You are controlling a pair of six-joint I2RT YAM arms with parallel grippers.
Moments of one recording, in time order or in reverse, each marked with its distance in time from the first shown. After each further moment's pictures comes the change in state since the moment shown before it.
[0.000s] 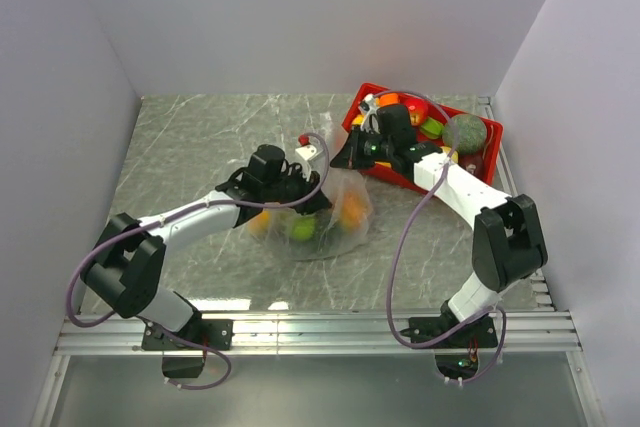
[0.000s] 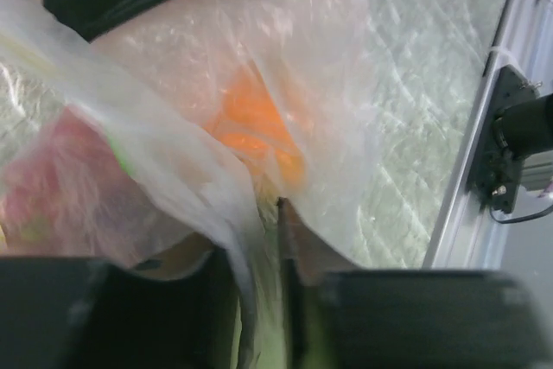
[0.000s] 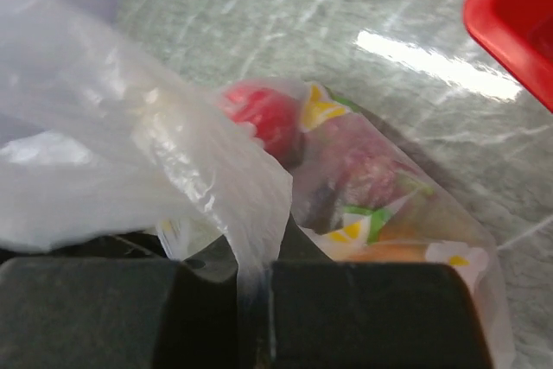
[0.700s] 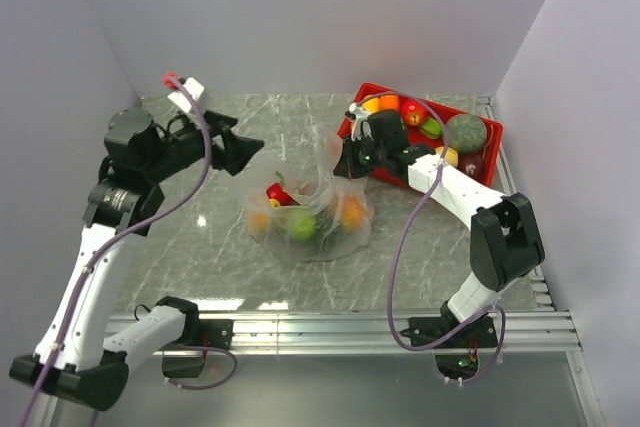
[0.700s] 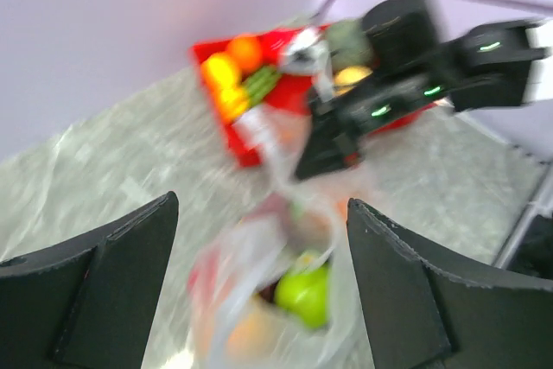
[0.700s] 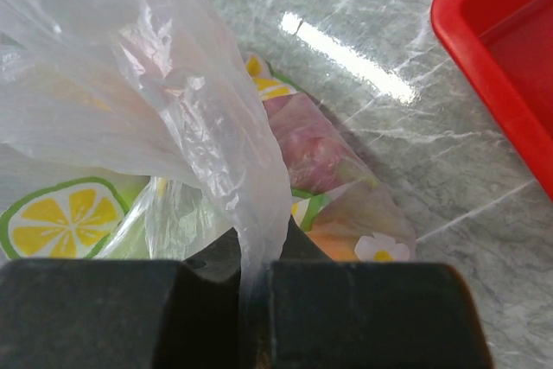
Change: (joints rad) left arm 0.348 -0.492 0.380 -0.474 -0.001 0.079; right arm 0.042 0.018 0.000 -0.079 0.098 -0.299
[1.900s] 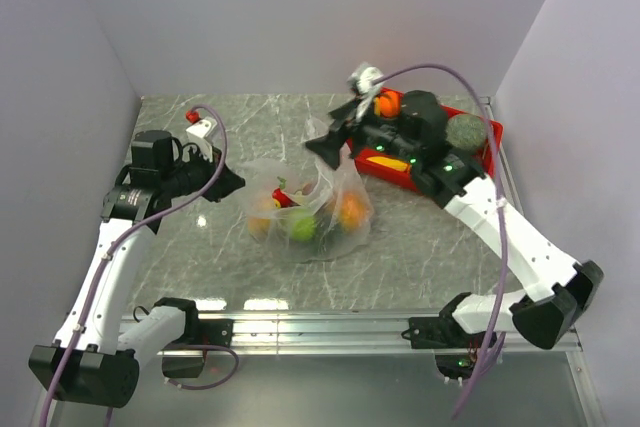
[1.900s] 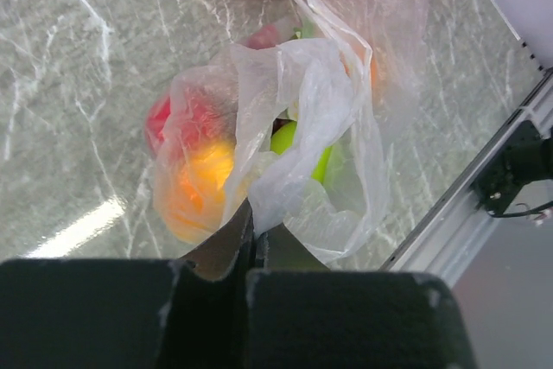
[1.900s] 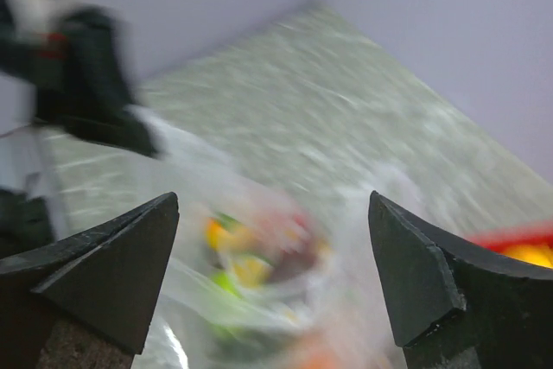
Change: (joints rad) left arm 0.166 -0.019 -0.225 -0.276 0.106 0.071; right arm 0.167 -0.356 0.176 0.055 0.023 -0.221
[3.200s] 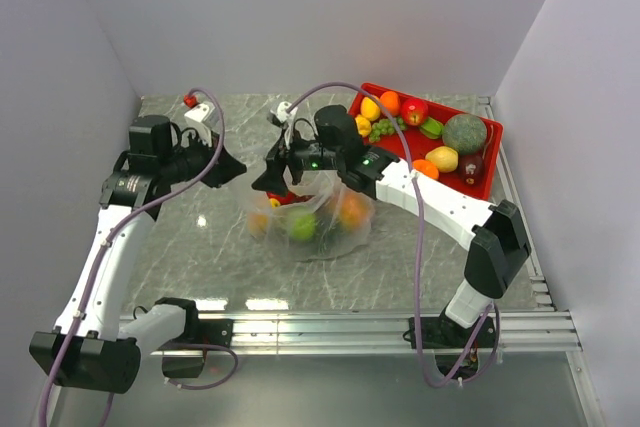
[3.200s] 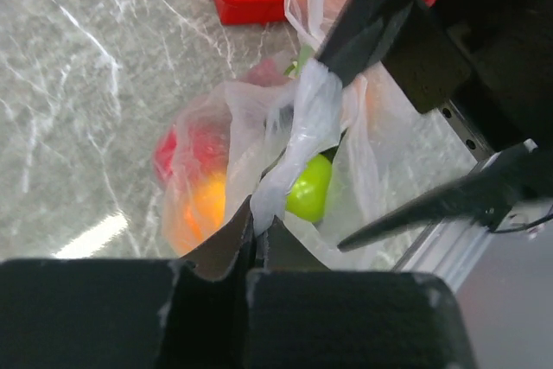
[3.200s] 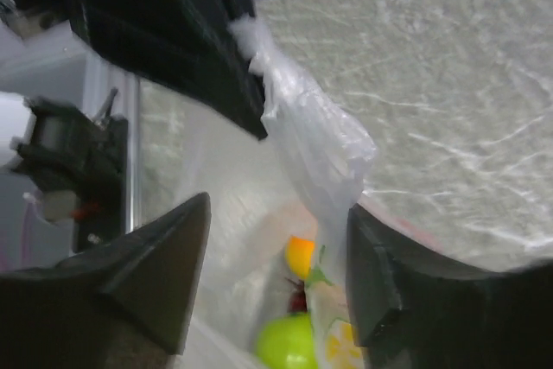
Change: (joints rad) left arm 0.000 0.085 0.124 -0.008 0.016 0.000; right arm 0.192 0.376 0.056 0.138 -0.209 -0.013
